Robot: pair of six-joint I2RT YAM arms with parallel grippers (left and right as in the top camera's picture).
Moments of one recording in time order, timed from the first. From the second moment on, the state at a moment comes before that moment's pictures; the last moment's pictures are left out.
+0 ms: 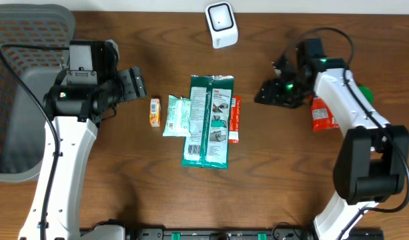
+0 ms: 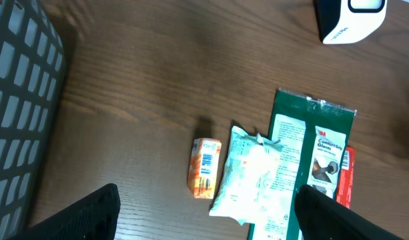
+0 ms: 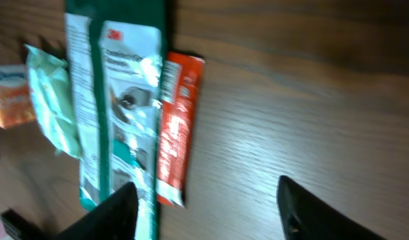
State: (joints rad) left arm -0.04 1.39 1.35 -0.89 0.09 -0.27; right arm 0.11 1.92 1.43 -0.88 -0.49 0.13
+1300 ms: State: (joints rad) left arm -0.04 1.39 1.35 -0.89 0.09 -0.27; right arm 0.53 1.92 1.19 -0.63 0.18 0.36
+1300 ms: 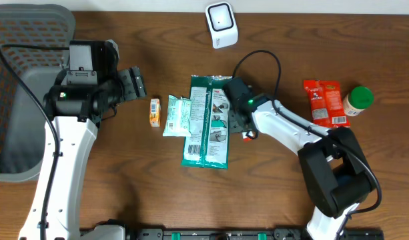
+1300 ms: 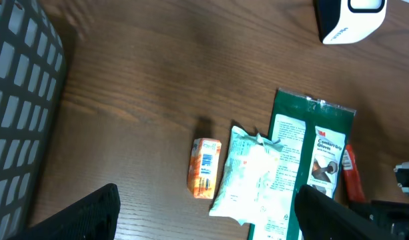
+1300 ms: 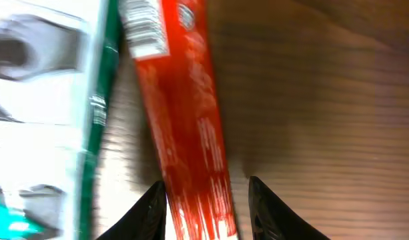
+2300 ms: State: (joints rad) left arm -0.04 1.39 1.35 -0.89 0.09 -0.27; right arm 0.40 1.81 1.19 -0.68 -0.06 -0.01
